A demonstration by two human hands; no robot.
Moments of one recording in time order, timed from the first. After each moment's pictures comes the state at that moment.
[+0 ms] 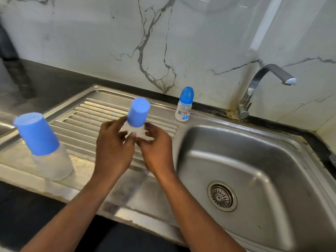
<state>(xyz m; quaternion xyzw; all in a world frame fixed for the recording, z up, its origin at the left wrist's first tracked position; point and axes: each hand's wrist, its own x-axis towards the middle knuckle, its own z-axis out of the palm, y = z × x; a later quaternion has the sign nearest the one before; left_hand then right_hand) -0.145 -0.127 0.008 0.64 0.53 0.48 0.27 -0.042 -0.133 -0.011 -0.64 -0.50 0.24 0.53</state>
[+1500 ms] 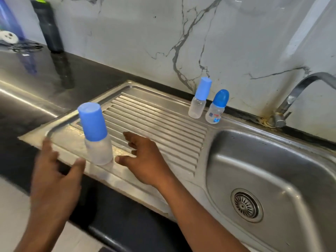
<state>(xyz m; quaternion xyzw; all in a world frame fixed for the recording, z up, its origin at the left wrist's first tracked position) -0.330 -0.159 -0.068 0.49 0.66 0.53 0.20 -0.126 -0.138 -0.015 -0.55 -0.66 0.37 0.35</state>
